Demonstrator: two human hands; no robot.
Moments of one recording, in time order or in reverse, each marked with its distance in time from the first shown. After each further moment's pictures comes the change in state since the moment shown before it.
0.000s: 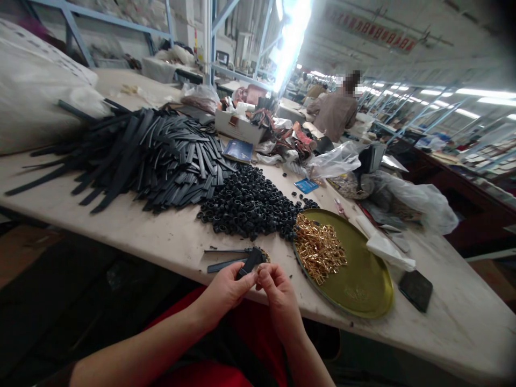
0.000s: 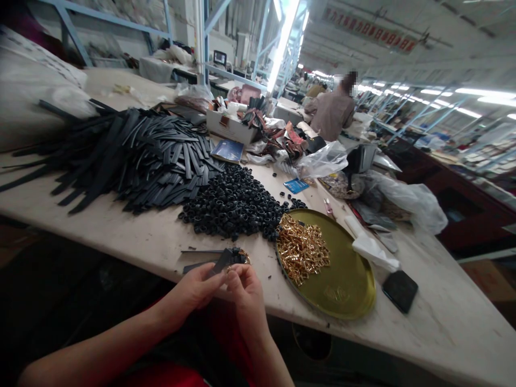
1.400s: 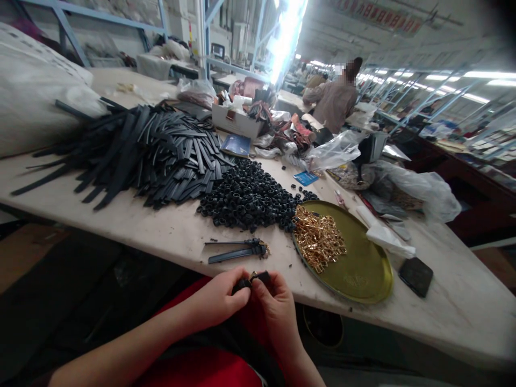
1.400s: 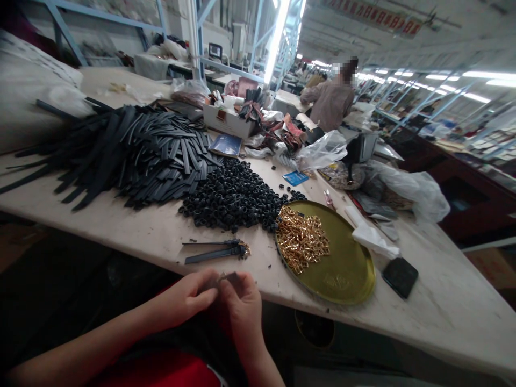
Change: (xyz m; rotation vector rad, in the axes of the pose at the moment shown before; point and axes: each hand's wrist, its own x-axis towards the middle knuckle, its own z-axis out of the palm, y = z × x) left_hand -0.021 -0.006 -0.012 0.638 -0.145 0.192; right_hand -0.034 0.020 0.001 0.153 0.116 0.065
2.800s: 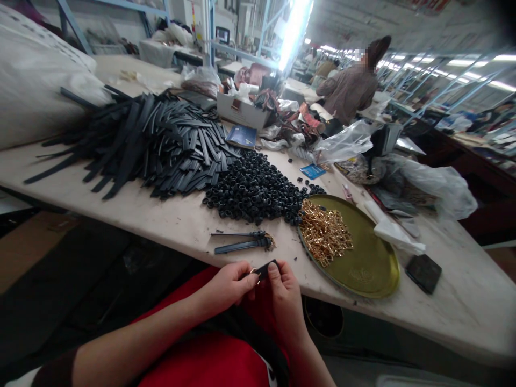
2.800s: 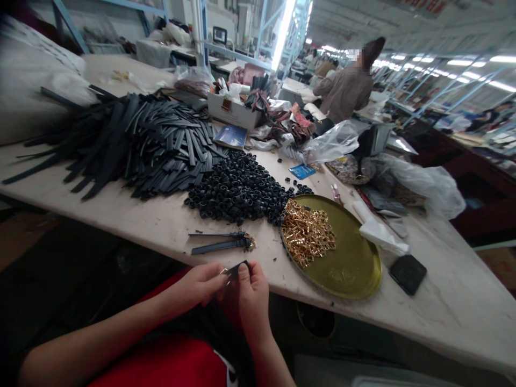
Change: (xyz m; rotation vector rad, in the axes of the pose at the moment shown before) left_hand 0.002 -0.007 0.013 -0.337 -0.026 -0.167; right_hand 0.006 -0.001 -0.007 -0.292 0.032 -0.062
